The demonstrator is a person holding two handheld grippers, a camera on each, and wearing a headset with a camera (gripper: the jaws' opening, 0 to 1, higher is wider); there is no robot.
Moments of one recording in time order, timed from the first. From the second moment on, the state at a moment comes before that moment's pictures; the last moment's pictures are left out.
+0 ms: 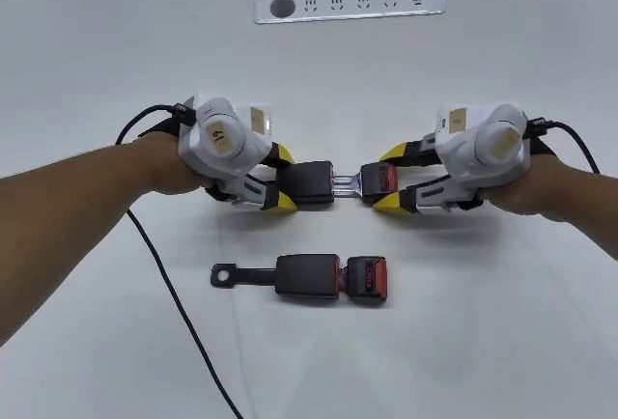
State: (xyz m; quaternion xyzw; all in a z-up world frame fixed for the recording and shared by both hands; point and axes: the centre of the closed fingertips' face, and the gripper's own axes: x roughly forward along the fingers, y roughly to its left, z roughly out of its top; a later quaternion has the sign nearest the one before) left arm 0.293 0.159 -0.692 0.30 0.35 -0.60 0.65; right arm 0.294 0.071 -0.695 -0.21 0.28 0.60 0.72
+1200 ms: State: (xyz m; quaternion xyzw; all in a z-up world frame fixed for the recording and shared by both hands) left arm 0.293 0.158 -0.693 0.34 0.36 -0.60 0.63; right arm 0.293 0.093 -0.696 -0.23 0.30 0.59 0.71
